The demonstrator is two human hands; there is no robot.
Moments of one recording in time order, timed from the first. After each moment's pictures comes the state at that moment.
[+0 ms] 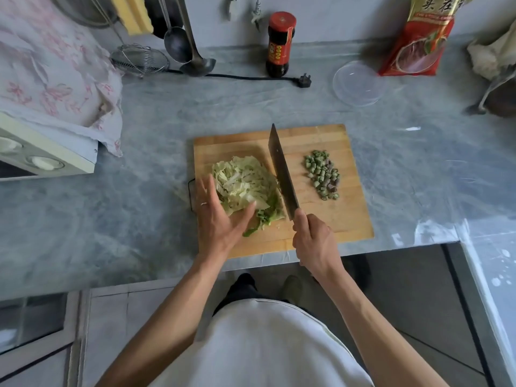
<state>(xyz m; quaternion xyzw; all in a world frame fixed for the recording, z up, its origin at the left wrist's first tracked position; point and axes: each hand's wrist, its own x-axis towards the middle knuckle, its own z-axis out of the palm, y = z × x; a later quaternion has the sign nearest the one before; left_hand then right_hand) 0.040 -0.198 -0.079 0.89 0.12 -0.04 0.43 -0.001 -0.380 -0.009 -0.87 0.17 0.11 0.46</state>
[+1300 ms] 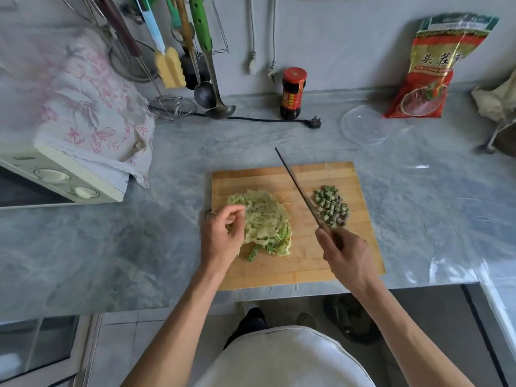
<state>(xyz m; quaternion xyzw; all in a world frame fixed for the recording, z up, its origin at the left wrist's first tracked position) 0.059 -0.181 -0.025 0.87 0.03 0.11 0.48 0.021 -0.430 0.006 -0.90 0.11 0.07 0.41</state>
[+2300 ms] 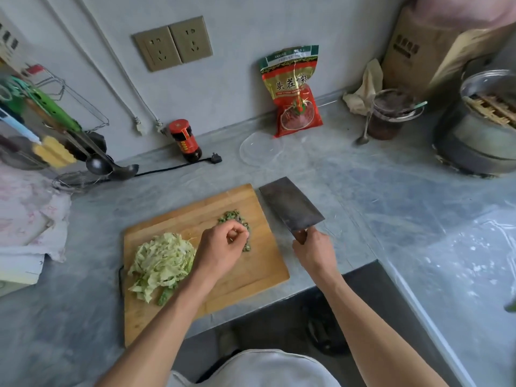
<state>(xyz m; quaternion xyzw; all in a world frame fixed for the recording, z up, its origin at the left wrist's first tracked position) 0.063 -0.400 0.039 0.92 -0.08 -0.10 0.38 0.027 -0.606 -0.052 -0.89 0.28 0.05 0.35</state>
